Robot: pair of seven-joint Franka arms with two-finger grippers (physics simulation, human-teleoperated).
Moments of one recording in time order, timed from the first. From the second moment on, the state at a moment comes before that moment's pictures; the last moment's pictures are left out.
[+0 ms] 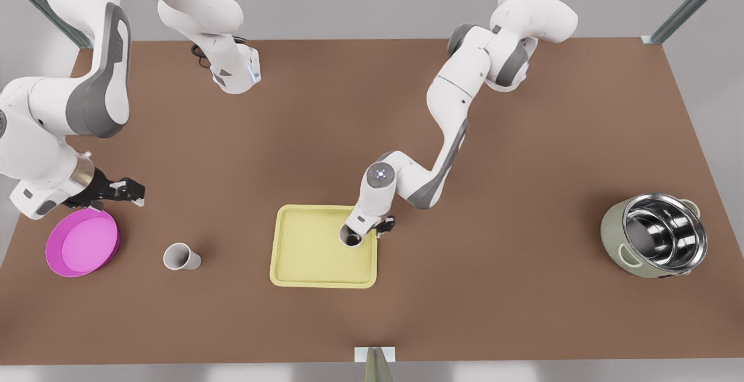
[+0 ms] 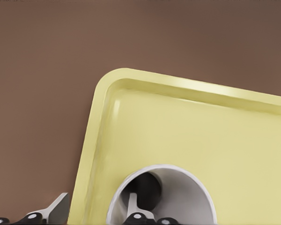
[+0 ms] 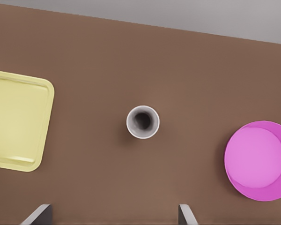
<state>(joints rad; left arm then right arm) -0.75 1.06 0.08 -1.02 0.01 2.33 -0.86 -0.13 0.27 0.10 -1.37 -0.03 1.67 -0.16</state>
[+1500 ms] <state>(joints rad) -0.24 0.92 0.10 -1.17 0.05 2.31 -0.45 -0.13 0.27 0.10 -1.36 -0.03 1.65 -0.08</state>
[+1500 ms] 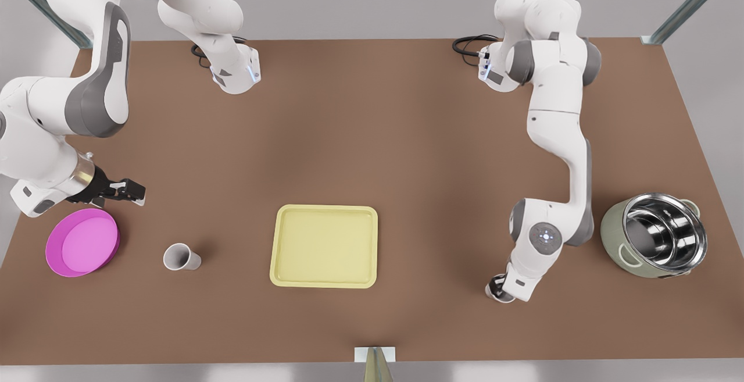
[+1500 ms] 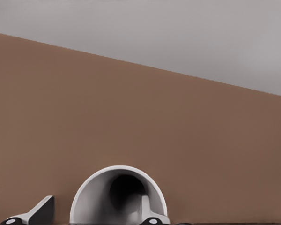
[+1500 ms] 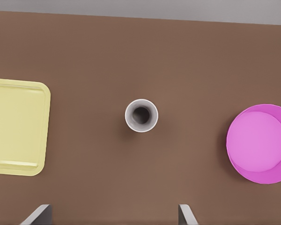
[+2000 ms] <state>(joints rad) -0.19 0.16 0.10 -1.64 0.00 1.83 -0.21 -0.13 0.27 0.09 -1.36 -0.03 1.65 -0.07</state>
